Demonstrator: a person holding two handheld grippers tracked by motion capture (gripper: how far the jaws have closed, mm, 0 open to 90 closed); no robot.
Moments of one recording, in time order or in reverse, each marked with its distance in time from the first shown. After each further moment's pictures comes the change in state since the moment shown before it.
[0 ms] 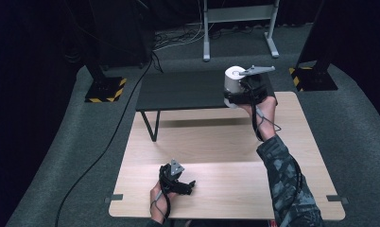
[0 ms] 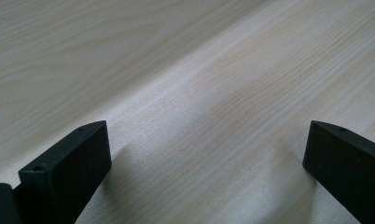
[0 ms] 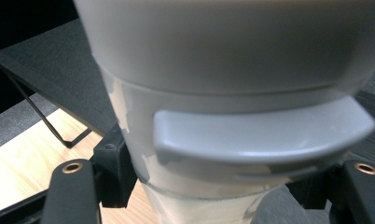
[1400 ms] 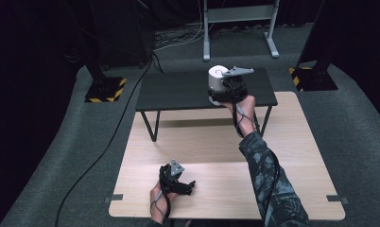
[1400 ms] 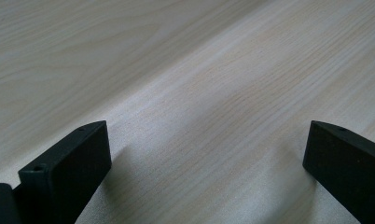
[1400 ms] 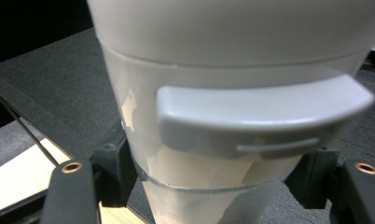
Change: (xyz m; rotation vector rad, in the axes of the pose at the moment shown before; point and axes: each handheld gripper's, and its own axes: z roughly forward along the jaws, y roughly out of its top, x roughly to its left) left arm -0.002 -0.002 0.000 -0.009 0.003 -0.010; right arm 0.011 -0.013 0.056 -0.069 0.032 0.000
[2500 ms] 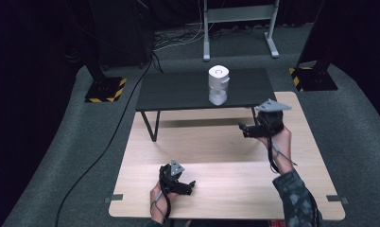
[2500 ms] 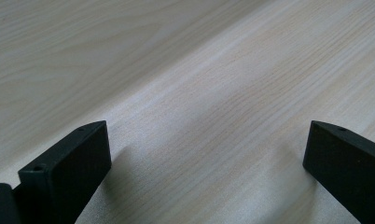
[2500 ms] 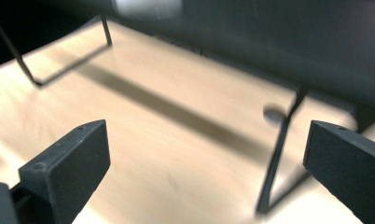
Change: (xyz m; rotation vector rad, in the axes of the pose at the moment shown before) left arm 0.000 0.001 -0.001 0.006 0.004 0.012; right arm -0.007 -0.108 -0.109 0.082 -0.118 -0.021
